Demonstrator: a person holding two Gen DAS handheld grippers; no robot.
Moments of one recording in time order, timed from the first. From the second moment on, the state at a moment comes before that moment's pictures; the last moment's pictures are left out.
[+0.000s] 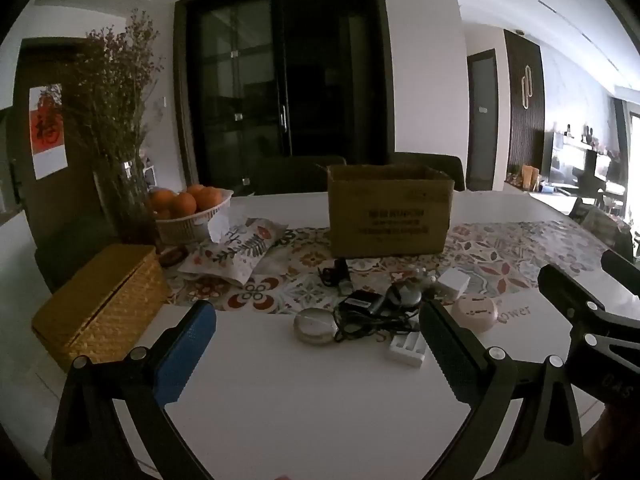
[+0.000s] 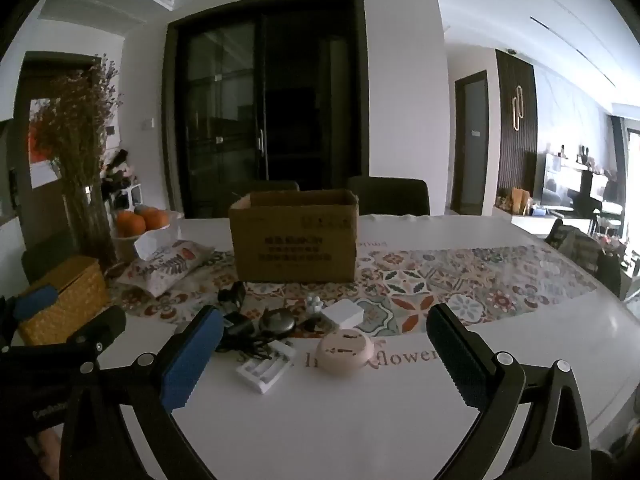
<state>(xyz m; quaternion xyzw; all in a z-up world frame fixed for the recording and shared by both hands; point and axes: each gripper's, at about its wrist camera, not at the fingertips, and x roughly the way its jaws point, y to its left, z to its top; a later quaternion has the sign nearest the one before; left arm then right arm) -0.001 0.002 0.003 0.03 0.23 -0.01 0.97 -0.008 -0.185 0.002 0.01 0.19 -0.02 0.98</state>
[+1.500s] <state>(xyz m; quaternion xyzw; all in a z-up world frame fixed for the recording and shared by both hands) -0.002 0.003 0.002 0.03 0.23 -0.01 0.97 -0.006 -0.180 0.001 0.00 0.19 -0.01 0.98</state>
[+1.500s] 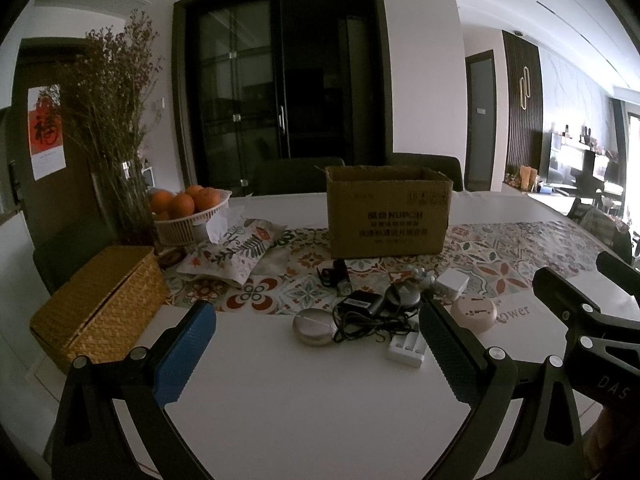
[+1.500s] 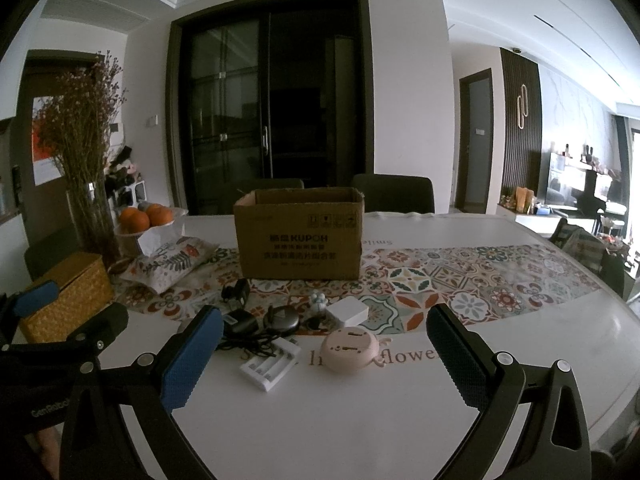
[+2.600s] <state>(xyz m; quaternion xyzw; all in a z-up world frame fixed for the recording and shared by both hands) 0.000 0.002 0.000 0.03 0.23 -0.01 0.97 -0.005 -0.179 -0.001 0.00 0.20 -0.01 0.98</state>
